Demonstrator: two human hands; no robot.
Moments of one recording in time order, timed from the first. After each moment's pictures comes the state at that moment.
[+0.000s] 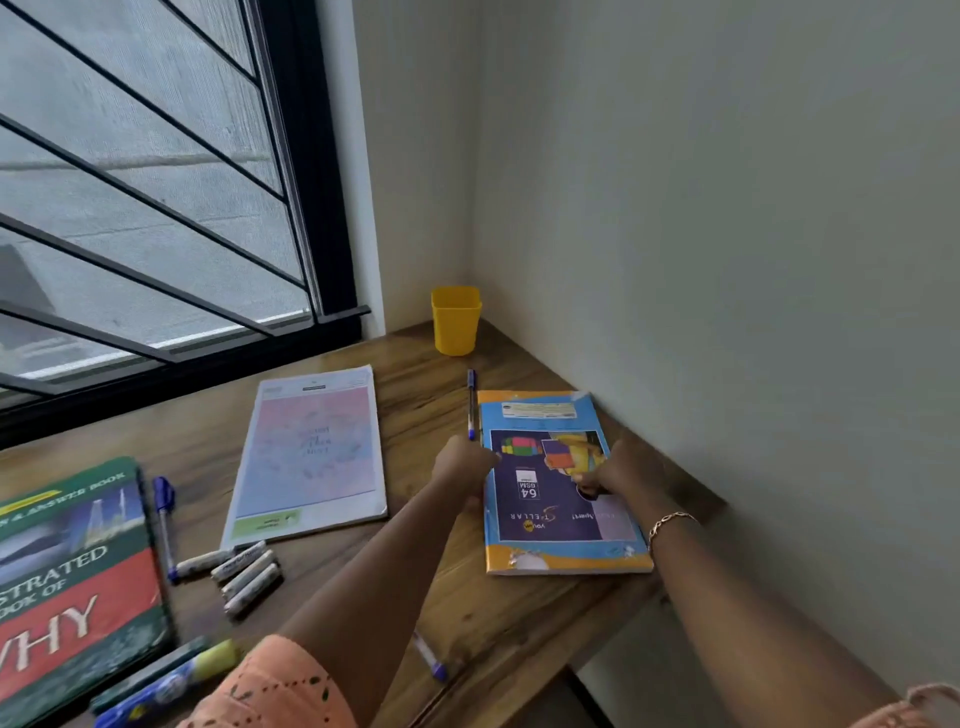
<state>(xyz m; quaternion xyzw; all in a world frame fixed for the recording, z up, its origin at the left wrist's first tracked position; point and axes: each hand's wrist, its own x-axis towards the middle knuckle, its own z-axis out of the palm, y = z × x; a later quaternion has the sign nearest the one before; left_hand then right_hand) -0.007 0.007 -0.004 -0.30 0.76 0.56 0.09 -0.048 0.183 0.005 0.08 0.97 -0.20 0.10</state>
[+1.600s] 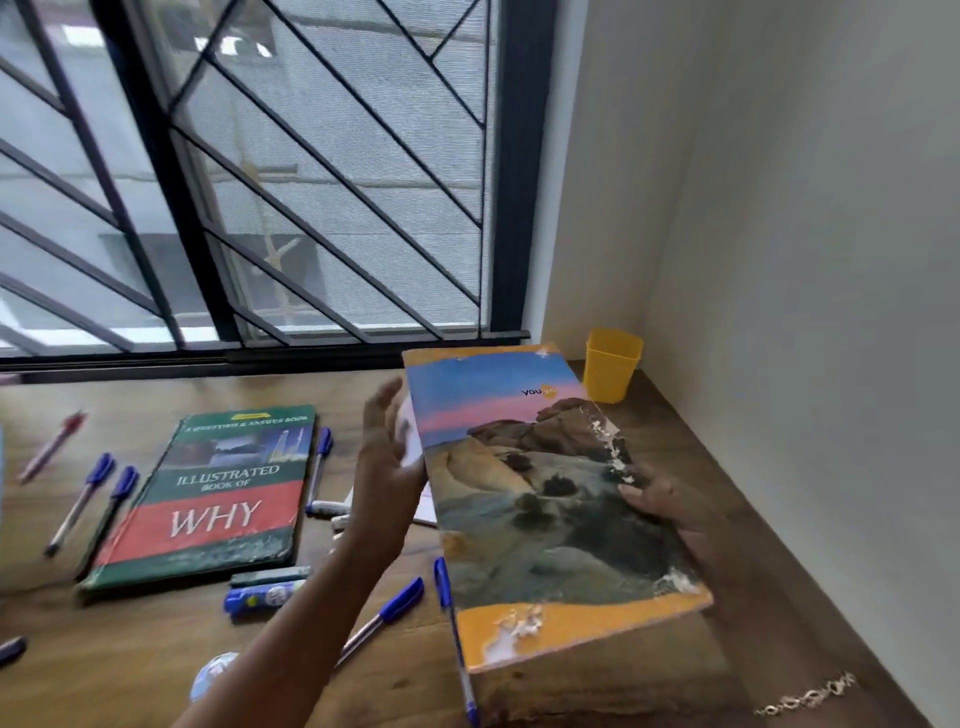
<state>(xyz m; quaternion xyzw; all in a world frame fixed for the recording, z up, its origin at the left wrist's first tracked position) 0.123 -0.053 0.067 -0.16 0.59 0.67 -0.41 -0.033 0.133 0.059 -0.22 0.50 -0.71 0.45</state>
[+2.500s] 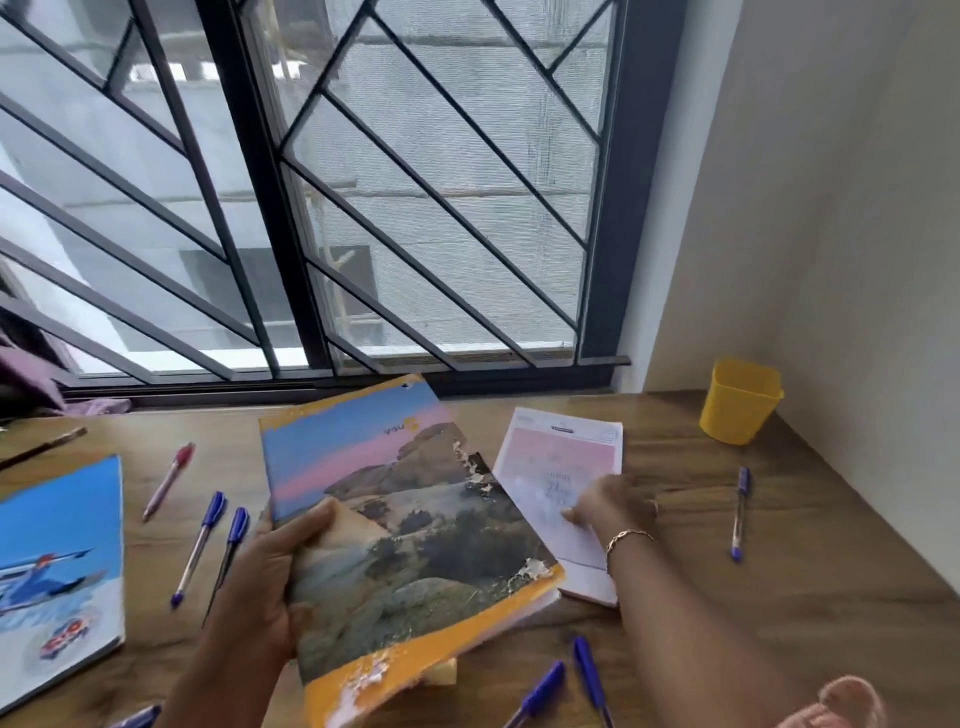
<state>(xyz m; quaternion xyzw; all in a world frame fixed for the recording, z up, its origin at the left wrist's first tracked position) 0.249 -0.188 0.064 -0.35 0.35 0.80 -0.35 -0.066 -0.121 -0.050 -0.06 0.97 -0.13 0.21</state>
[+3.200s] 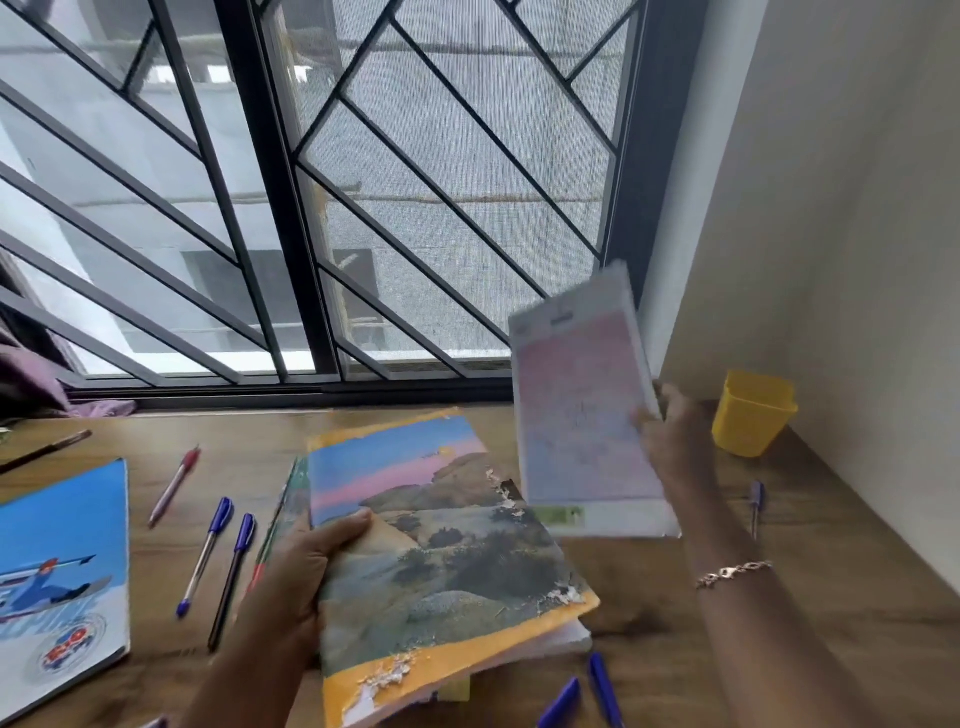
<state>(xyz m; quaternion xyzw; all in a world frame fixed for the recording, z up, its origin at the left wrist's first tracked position) 0.243 -0.192 0.068 -0.37 0.38 0.80 -0.27 -0.050 -0.080 0.069 -0.25 0.81 -0.53 -0.04</state>
